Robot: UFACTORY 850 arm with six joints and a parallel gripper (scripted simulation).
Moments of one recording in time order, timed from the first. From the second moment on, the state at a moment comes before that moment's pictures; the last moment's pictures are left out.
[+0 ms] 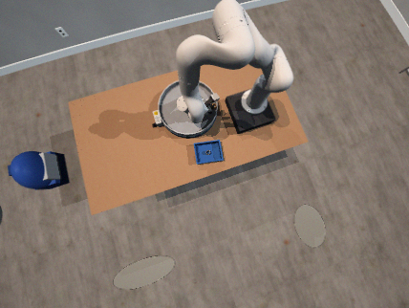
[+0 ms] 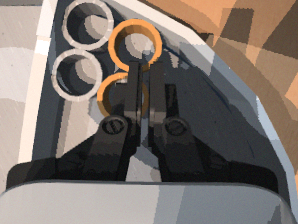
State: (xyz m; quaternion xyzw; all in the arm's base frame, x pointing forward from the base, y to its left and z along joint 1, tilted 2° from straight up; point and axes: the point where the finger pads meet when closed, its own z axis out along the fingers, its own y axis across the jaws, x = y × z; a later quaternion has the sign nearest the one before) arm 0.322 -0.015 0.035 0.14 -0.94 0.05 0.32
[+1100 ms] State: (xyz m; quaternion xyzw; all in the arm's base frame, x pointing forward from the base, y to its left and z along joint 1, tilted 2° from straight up) arm 0.321 -0.016 0.055 0.14 -0.94 0.05 0.32
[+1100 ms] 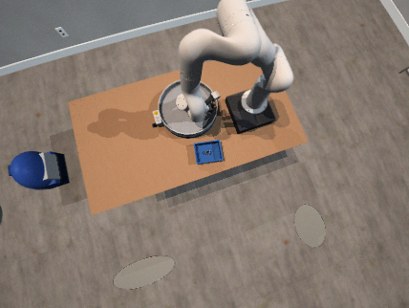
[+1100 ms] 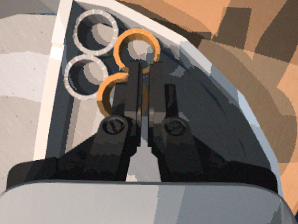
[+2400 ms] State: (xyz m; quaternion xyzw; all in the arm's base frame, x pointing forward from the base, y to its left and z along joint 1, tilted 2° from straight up) arm 0.373 -0.029 0.104 0.14 -0.94 0.05 0.32
